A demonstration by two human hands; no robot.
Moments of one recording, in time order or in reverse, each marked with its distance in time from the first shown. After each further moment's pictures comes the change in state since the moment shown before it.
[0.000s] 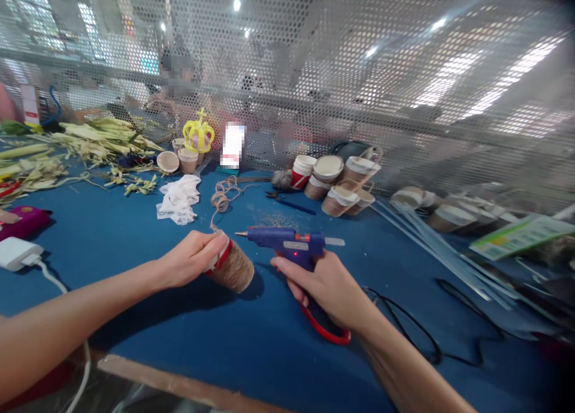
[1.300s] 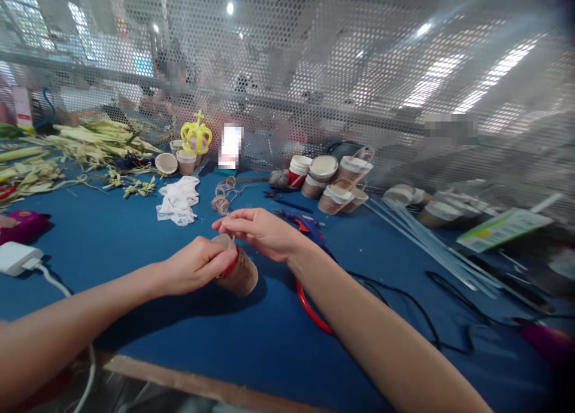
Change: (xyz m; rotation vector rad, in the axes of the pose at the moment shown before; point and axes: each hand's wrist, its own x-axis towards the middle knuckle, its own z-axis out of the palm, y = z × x) left_hand -0.004 0.005 -0.004 0.191 -0.139 0.285; right_hand 0.073 -0.035 0.036 0.312 -0.361 -0.128
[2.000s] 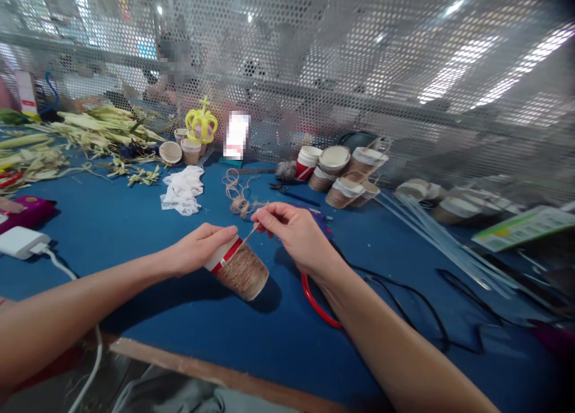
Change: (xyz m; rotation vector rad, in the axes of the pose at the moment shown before) left_hand 0.005 0.001 0.005 -0.724 0.073 -0.451; right_hand -0.031 0.010 -0.005 -0.135 0.370 -0.175
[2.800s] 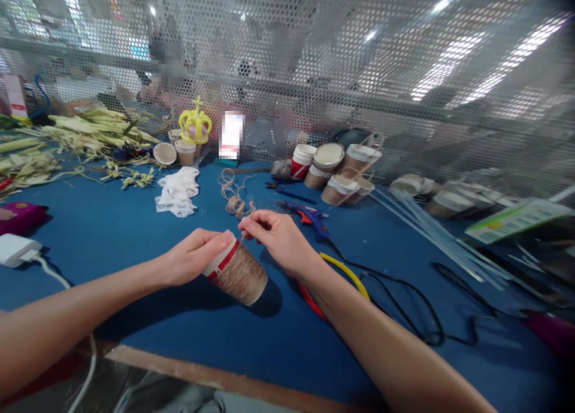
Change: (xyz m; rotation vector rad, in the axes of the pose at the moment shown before) left_hand -0.009 0.000 0.003 0.128 -0.021 0.101; right_hand 0.000 0.009 0.009 -0.083 -0.062 0.029
